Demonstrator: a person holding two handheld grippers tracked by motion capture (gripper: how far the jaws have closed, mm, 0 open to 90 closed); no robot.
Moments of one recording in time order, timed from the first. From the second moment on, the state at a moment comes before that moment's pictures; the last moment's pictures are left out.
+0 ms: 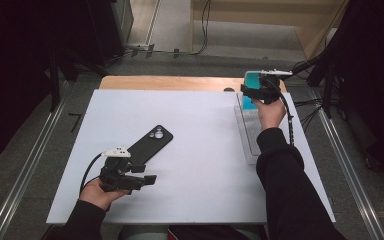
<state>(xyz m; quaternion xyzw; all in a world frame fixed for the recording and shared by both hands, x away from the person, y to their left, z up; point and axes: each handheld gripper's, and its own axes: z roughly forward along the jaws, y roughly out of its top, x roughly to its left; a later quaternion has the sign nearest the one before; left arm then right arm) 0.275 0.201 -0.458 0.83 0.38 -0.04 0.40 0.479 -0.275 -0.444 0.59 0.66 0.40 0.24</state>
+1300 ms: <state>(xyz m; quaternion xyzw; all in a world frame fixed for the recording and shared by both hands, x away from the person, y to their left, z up) 0.277 0.201 -0.458 0.83 0.38 -0.04 0.40 0.477 -0.274 -0.442 0.61 0.66 0.37 0.24</state>
